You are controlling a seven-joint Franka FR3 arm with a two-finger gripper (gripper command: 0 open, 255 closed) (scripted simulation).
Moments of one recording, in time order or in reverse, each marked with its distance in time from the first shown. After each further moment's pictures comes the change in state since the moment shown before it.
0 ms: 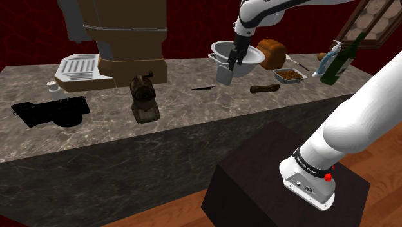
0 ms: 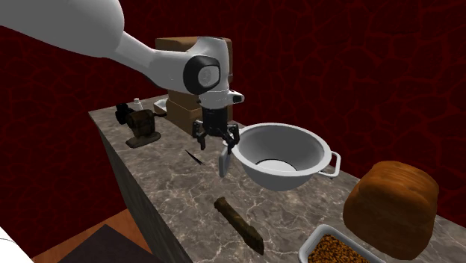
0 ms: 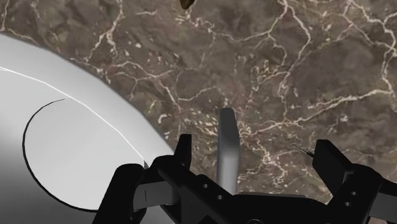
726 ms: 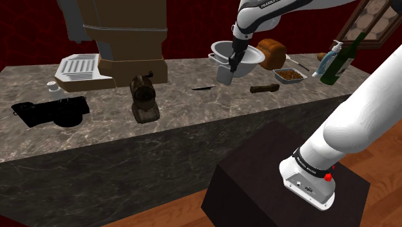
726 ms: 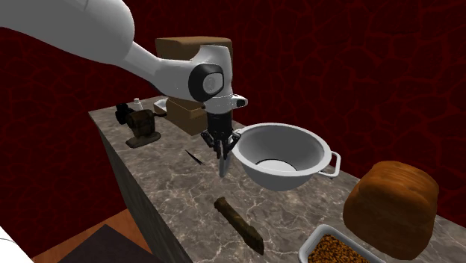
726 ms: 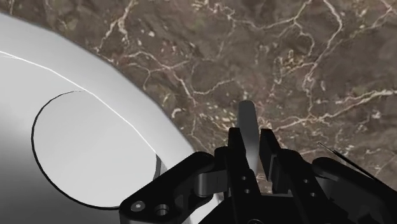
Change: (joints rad) arm -0.003 0.046 -0.009 0.001 -0.030 0.072 0.007
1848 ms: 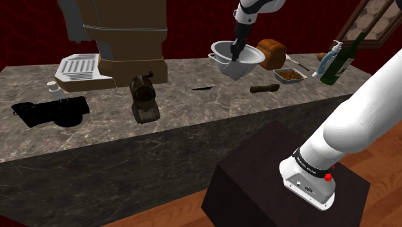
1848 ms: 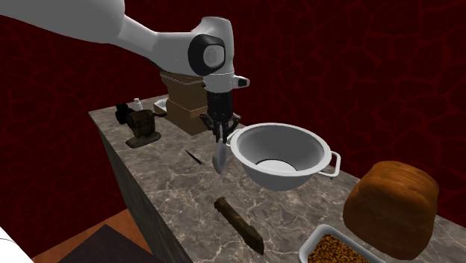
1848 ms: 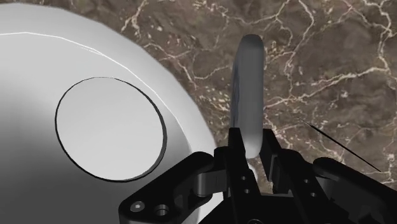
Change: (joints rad) arm 0.003 -0.029 0.001 0.129 0.020 -0.171 -0.008
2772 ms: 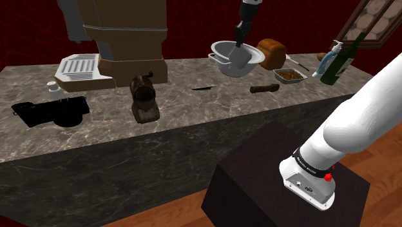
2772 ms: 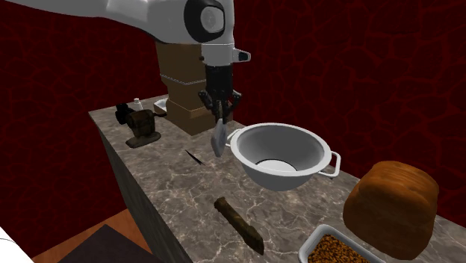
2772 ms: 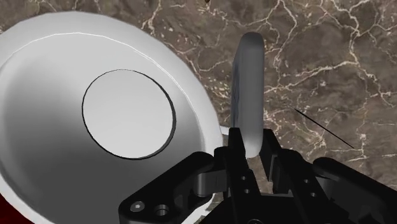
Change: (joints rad) arm 0.000 -0.030 0.001 0.149 -0.002 -0.179 -0.003
